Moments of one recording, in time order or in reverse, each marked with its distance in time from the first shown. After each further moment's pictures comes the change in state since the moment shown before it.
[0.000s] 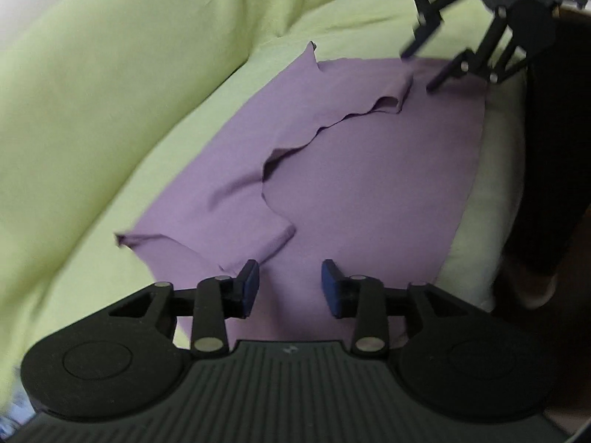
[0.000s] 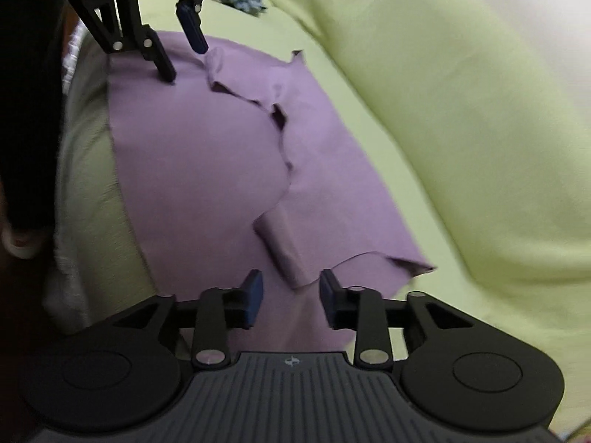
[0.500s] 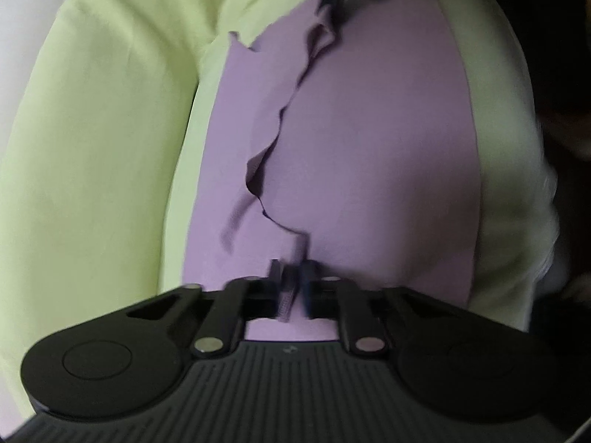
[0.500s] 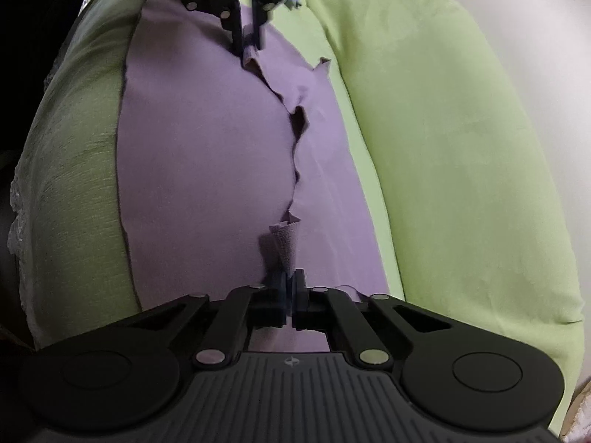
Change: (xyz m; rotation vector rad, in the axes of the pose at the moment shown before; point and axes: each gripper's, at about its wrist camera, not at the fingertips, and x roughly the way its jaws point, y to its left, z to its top) left arm 0.019 -0.033 0.004 0.381 0.055 0.090; right arm 0.020 0.028 0.002 -0.265 -0.029 -0.166
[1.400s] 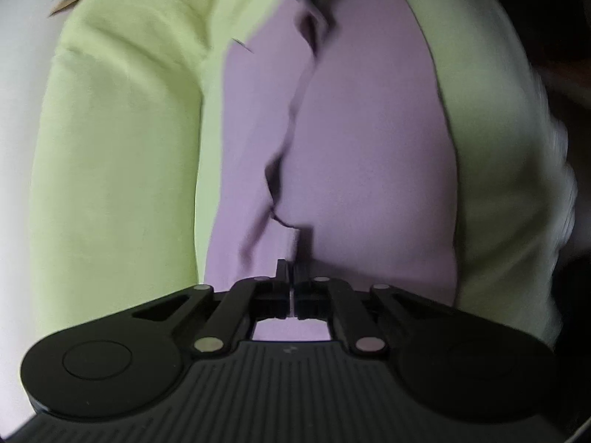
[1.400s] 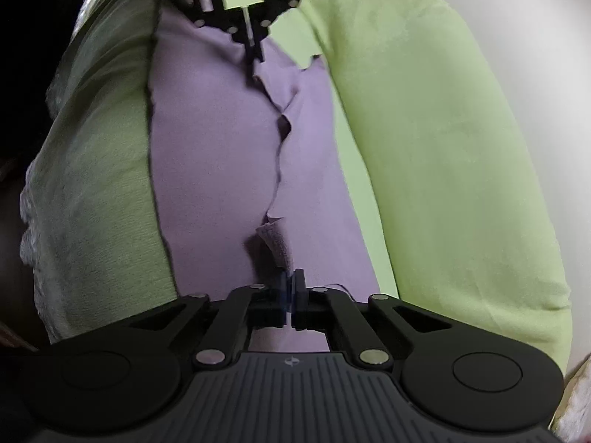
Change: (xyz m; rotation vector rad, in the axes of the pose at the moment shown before) left arm -0.013 -0.027 0.010 0.148 -0.026 0.113; right arm -0.027 -0.004 0.019 0.040 0.017 -0.020
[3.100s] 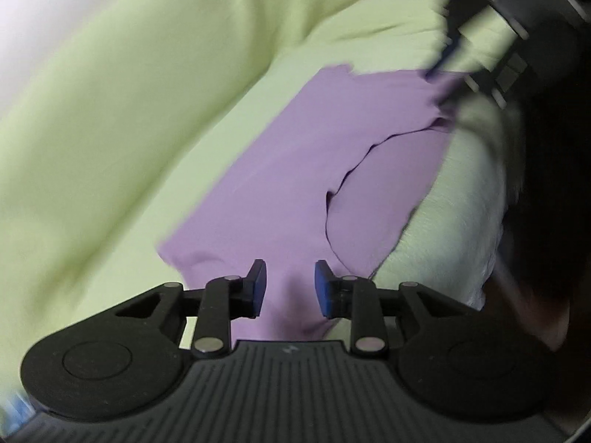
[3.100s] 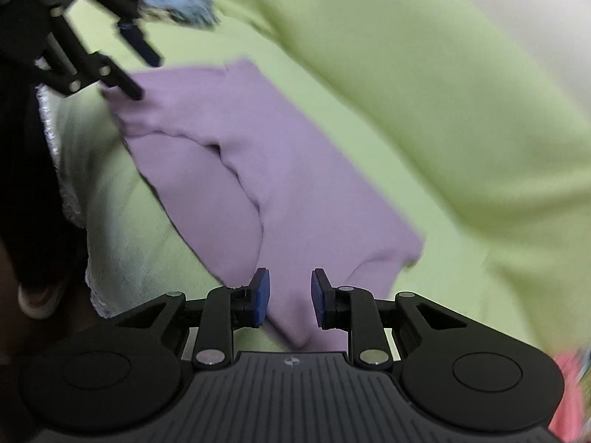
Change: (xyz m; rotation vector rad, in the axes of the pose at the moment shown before) left arm -0.049 0.028 -0.022 -0.697 0.093 -0.218; right arm -0.029 -0.011 -0.008 0.503 0.198 0.229
